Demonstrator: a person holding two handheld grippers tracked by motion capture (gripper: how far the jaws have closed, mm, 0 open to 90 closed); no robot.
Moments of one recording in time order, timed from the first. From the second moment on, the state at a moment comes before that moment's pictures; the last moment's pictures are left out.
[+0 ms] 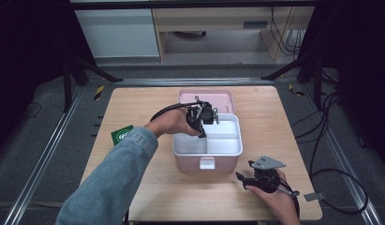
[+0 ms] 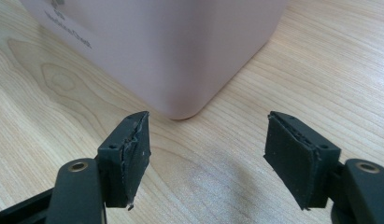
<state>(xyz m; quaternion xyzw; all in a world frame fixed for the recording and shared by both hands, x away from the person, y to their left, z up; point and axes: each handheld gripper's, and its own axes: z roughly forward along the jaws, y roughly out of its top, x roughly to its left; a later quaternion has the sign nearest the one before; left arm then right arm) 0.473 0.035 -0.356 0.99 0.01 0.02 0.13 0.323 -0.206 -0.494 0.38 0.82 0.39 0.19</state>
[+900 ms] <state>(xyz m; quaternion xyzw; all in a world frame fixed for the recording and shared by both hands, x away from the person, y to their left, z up) 0.446 0.122 -0.271 0.97 0.11 0.10 0.17 0.329 -0.206 -0.493 0.39 0.81 0.39 0.19</state>
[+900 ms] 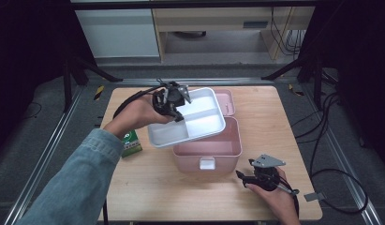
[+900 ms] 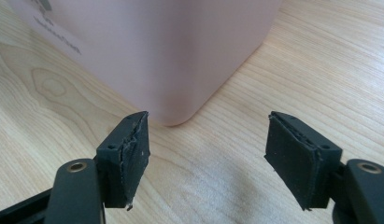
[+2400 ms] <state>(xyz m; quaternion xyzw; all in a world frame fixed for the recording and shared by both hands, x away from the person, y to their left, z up) 0.334 0.256 -0.420 0.95 0.26 0.07 0.14 0.338 -0.208 -0.496 0.40 0.81 0.38 0.19</state>
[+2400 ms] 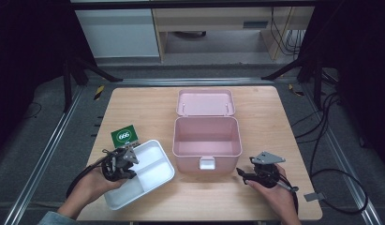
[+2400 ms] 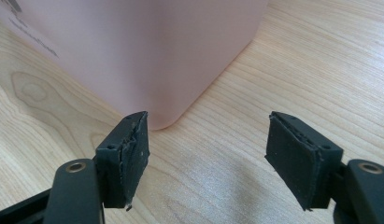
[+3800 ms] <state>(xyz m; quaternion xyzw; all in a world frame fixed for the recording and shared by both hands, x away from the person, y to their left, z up) 0.423 0.327 -0.393 0.91 0.34 0.15 0.20 0.332 -0.222 -0.496 0.42 0.81 0.37 0.20</state>
